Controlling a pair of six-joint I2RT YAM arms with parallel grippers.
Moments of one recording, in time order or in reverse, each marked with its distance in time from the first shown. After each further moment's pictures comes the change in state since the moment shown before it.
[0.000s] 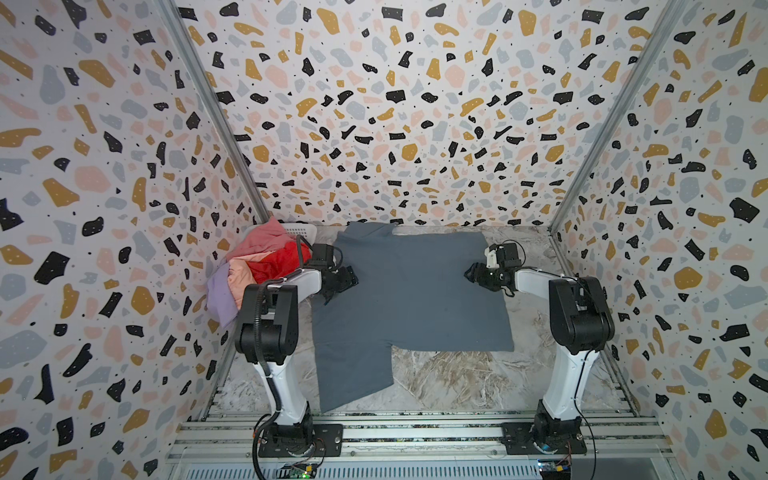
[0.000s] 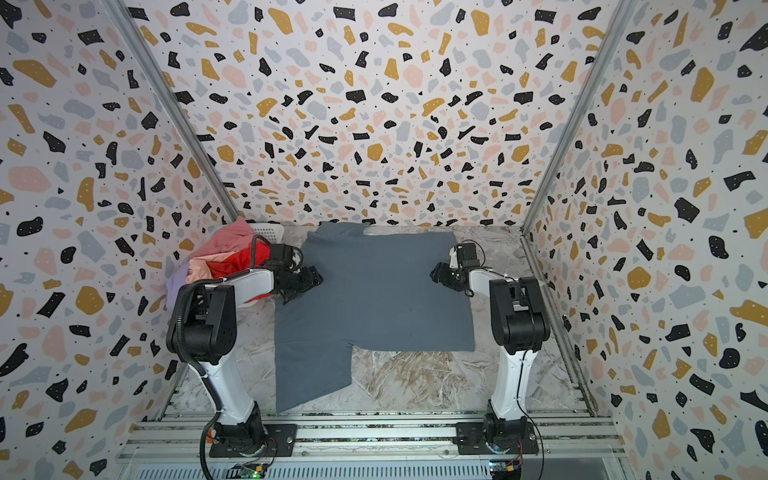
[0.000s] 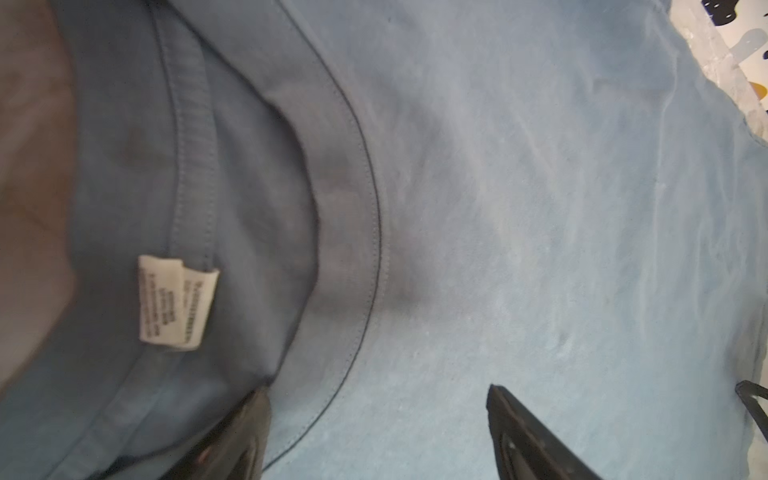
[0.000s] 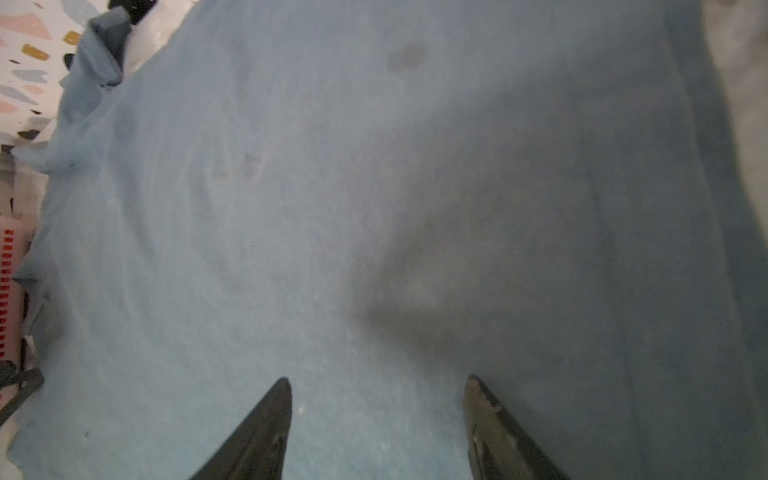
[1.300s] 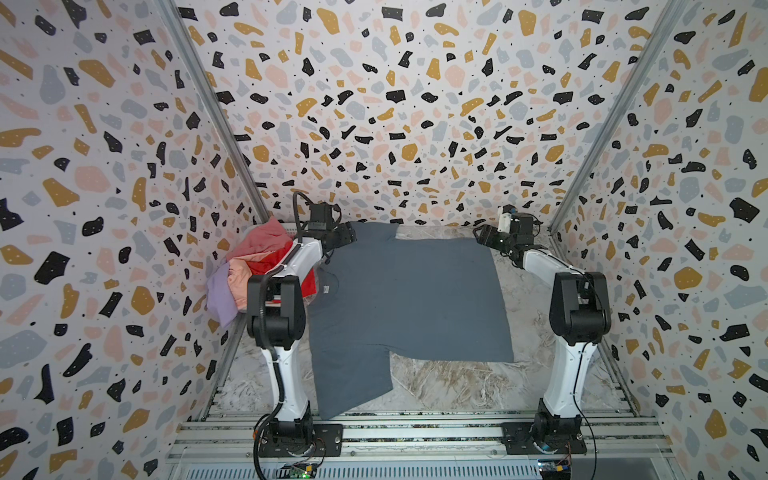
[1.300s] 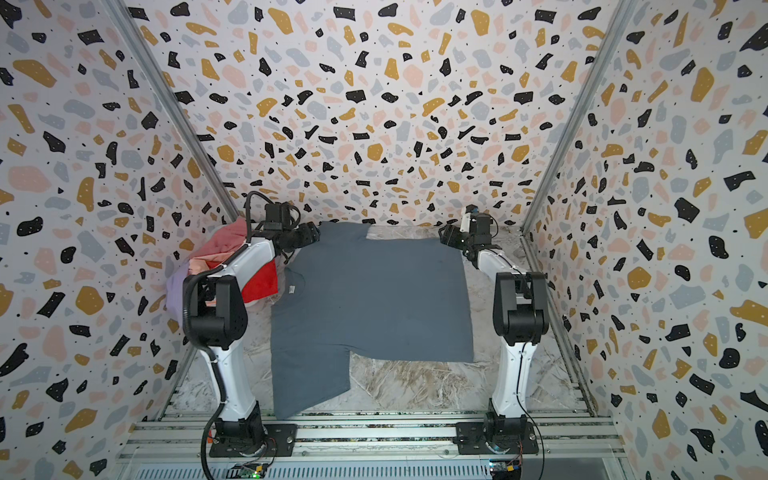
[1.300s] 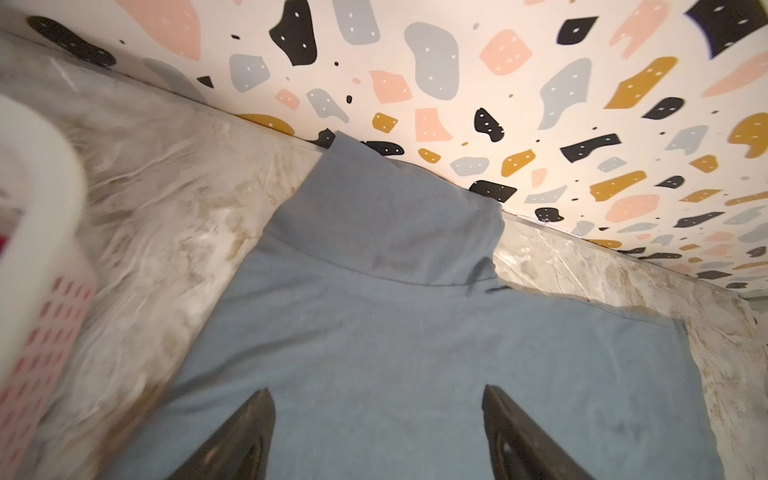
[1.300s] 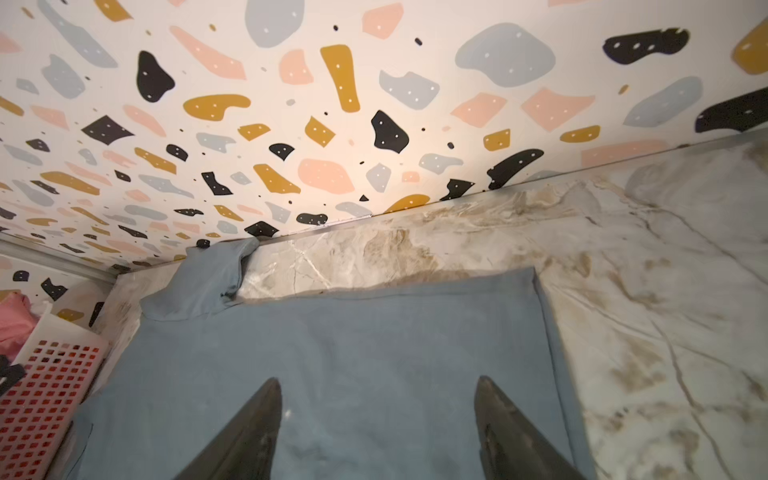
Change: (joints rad) left arm -0.006 0.269 0.631 -0.079 -0.058 0.107; right arm -0.089 0.185 0.428 0.160 -0.040 -0.055
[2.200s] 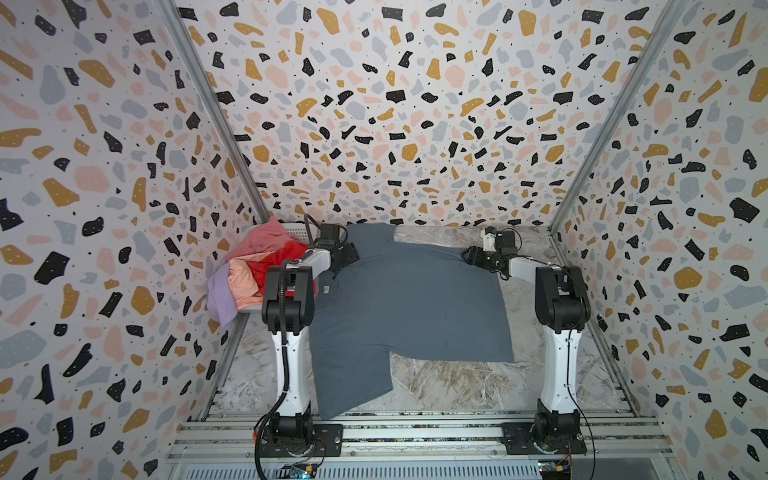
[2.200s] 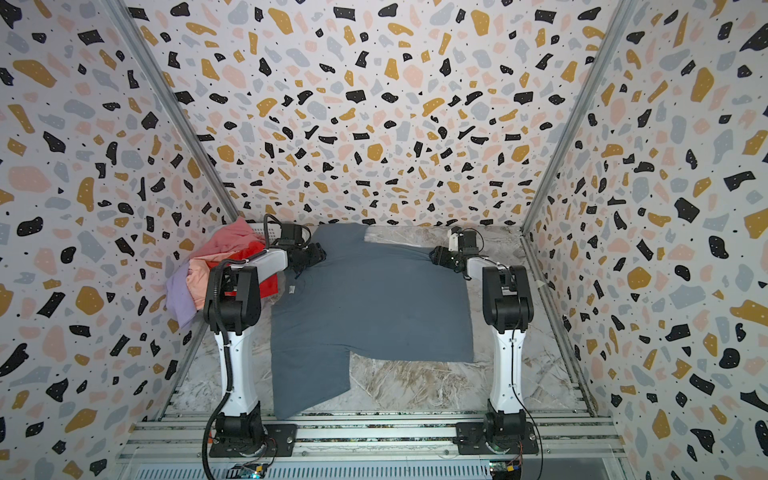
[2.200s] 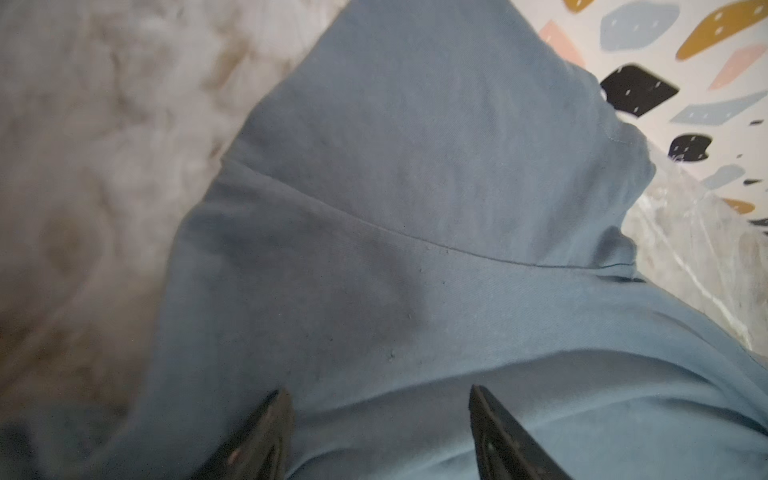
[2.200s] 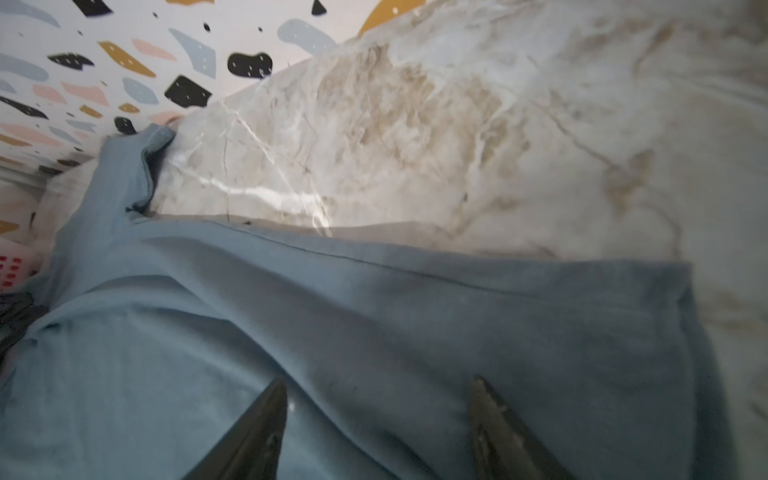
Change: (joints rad) left arm 0.000 0.029 -0.234 0.074 -0.017 -0.103; right arm 0.033 0.042 -0.158 -0.074 -0.014 -0.080
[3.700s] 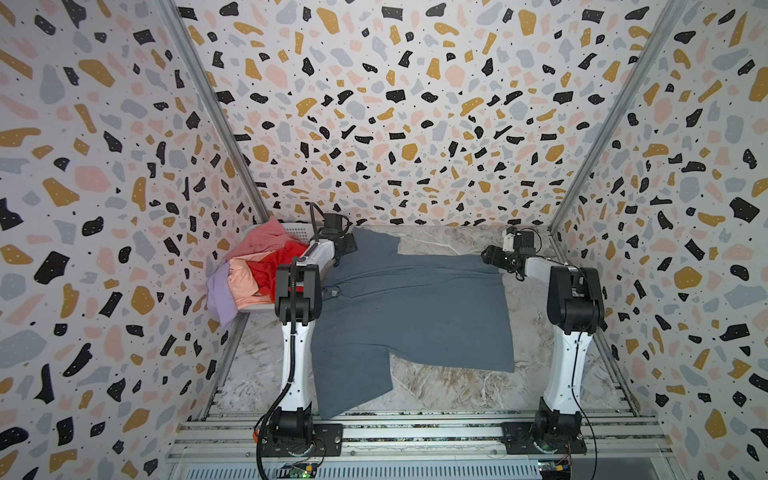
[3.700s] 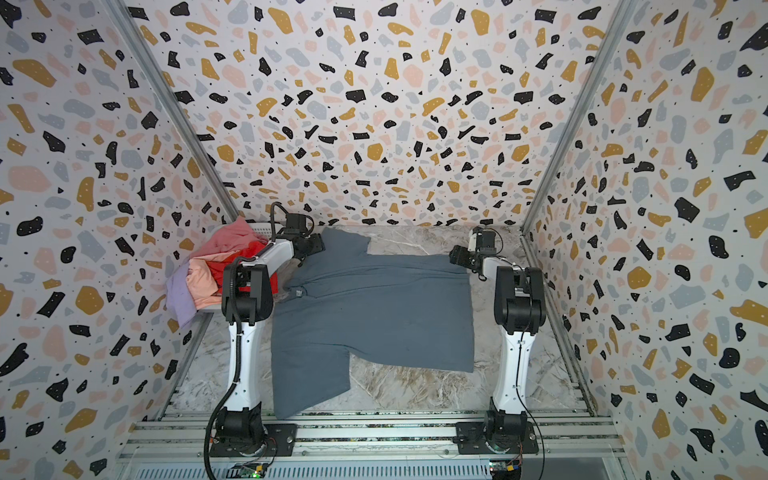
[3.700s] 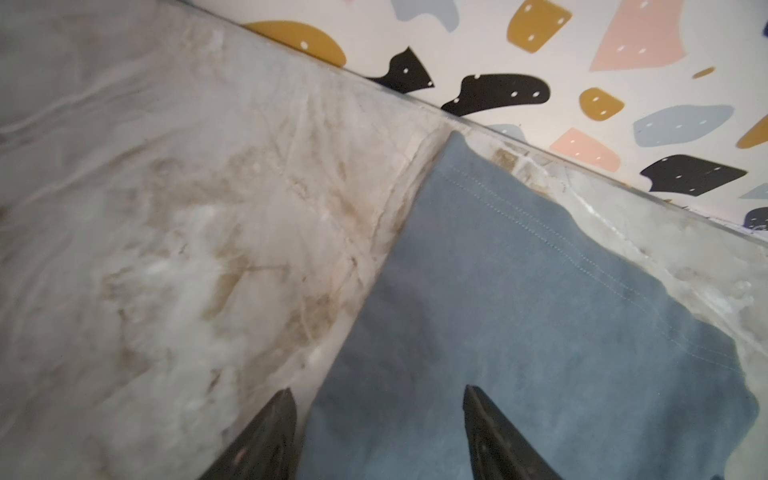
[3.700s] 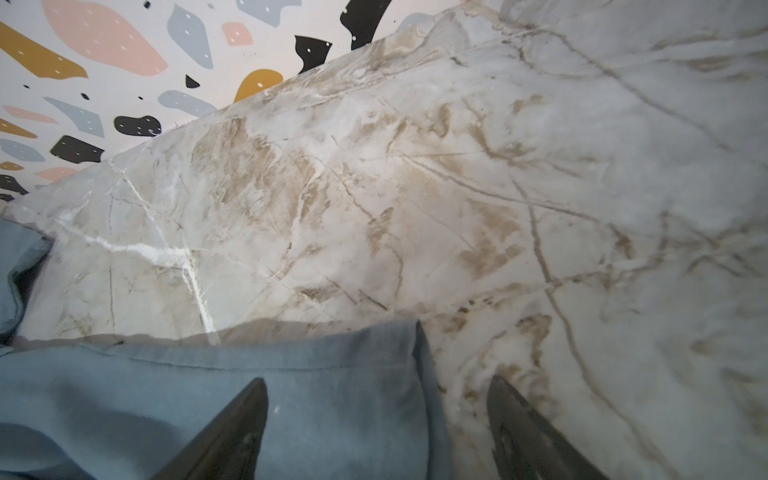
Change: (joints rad) left arm -0.013 0.307 0.485 -0.084 -0.095 0.103; right arm -0.100 0.034 0.067 -0.009 0.098 -0.034
